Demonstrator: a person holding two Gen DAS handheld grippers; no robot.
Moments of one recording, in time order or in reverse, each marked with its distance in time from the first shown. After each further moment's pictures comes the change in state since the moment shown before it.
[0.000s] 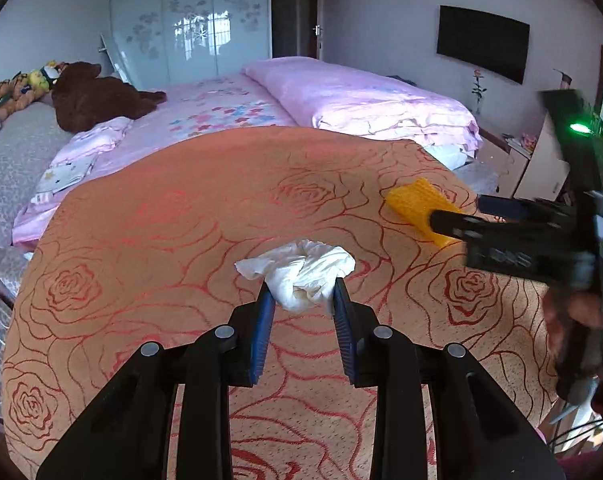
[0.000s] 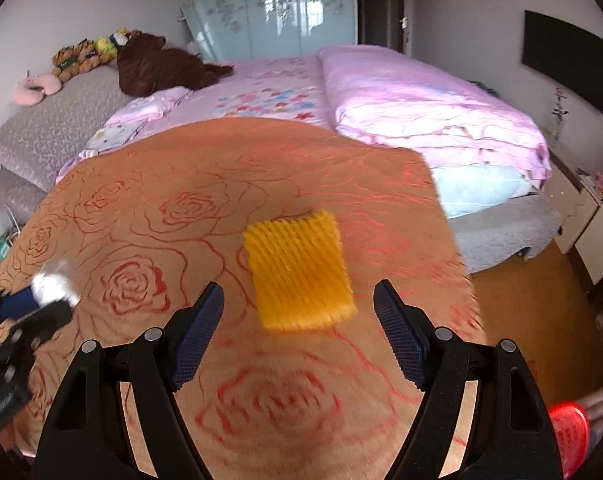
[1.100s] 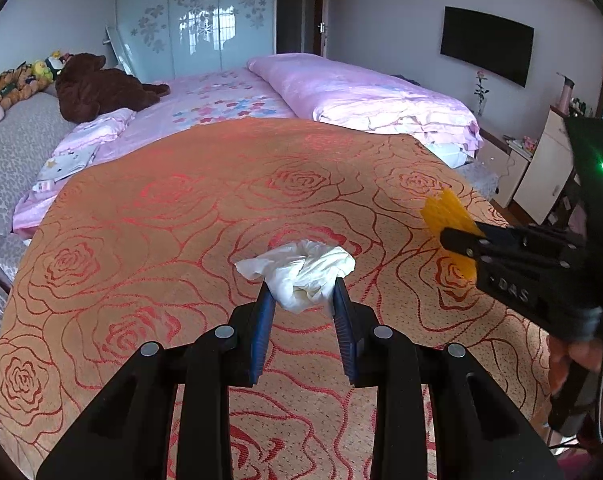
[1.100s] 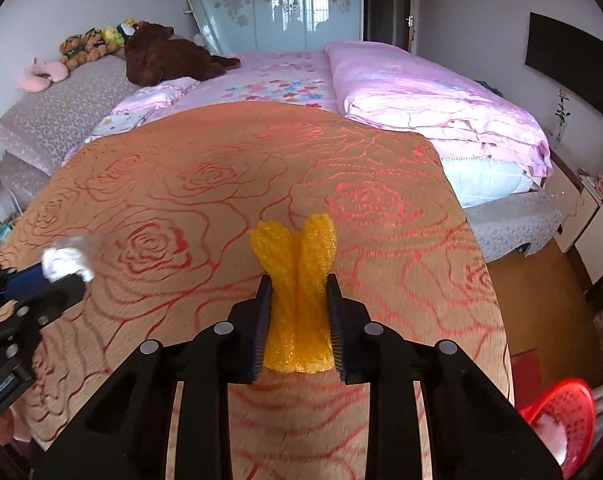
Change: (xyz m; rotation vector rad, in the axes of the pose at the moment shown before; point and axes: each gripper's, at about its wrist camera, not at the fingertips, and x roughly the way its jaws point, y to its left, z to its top) left arm -0.001 -0.001 -0.008 -0.019 0.009 0.002; right arm -0.028 0.017 -0.039 -0.010 -0.004 0.004
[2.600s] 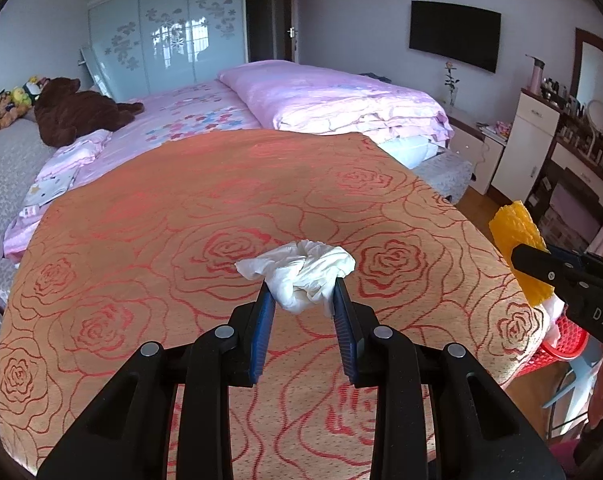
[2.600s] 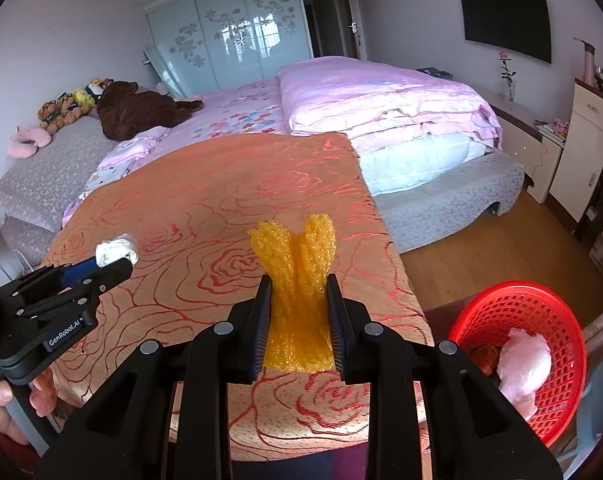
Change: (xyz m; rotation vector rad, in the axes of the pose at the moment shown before) left arm -0.022 -0.054 -0.007 0.092 -0.018 -0.055; right arm -0.105 -0.049 -0.061 0.203 -0.095 -0.035
